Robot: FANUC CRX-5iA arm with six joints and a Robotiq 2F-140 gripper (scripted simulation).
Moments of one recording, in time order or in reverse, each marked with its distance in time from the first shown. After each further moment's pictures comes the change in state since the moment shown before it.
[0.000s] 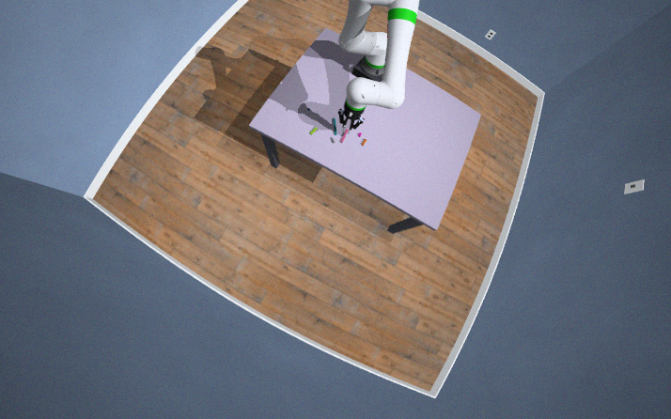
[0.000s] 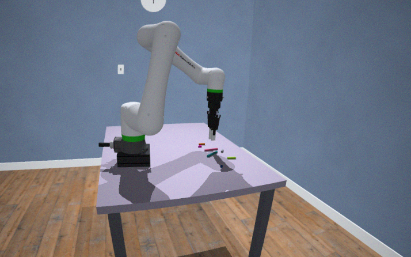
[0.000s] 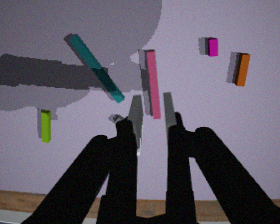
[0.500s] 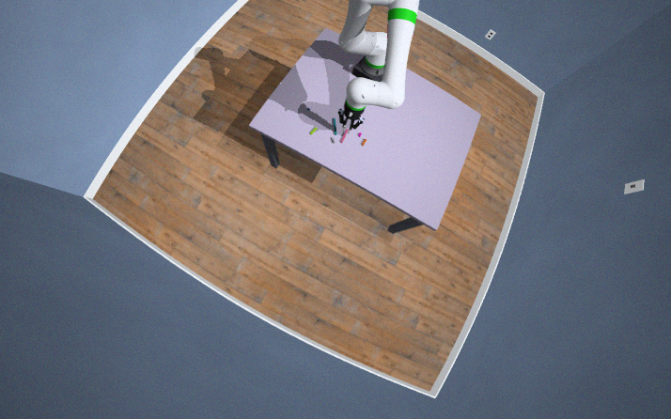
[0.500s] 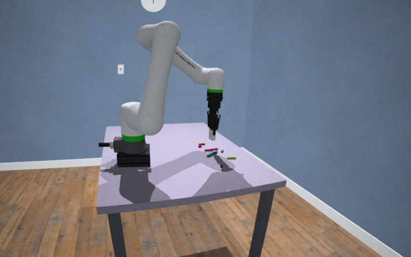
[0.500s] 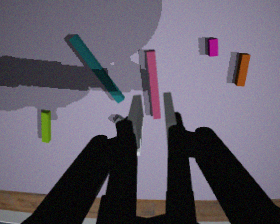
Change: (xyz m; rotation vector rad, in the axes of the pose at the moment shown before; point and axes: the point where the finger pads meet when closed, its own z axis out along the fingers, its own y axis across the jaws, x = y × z) arm 0.000 0.000 0.000 0.000 0.000 0.000
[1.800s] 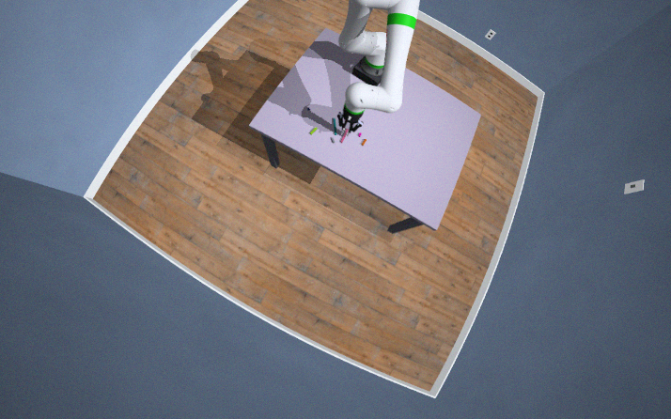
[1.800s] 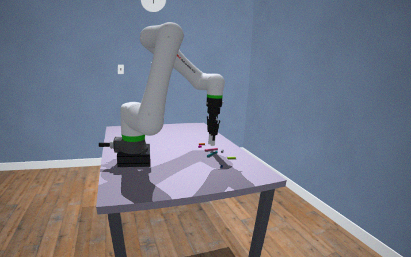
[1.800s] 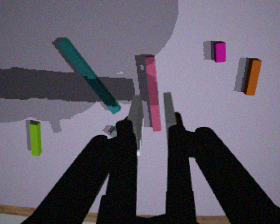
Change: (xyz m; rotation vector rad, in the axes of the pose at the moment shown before) arm 0.000 0.000 0.033 0.000 0.000 0.003
